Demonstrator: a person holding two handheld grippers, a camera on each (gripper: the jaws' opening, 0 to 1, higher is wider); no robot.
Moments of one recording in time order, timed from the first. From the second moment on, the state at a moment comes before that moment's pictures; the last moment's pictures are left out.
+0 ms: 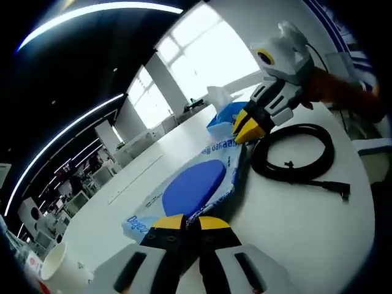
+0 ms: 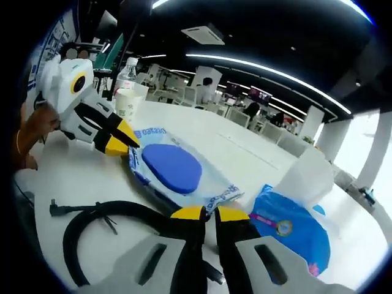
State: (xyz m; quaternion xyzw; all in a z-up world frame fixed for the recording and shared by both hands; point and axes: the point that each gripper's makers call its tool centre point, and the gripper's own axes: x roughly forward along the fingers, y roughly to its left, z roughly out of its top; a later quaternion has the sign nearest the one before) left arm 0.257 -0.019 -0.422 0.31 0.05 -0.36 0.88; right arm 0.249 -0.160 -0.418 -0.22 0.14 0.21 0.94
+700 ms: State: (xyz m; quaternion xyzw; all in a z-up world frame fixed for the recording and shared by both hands) left arm 0.250 -0.012 -0.417 0.26 0.05 -0.37 0.89; right arm 0.239 -0.165 -0.384 -0.20 0.07 0.21 0.95
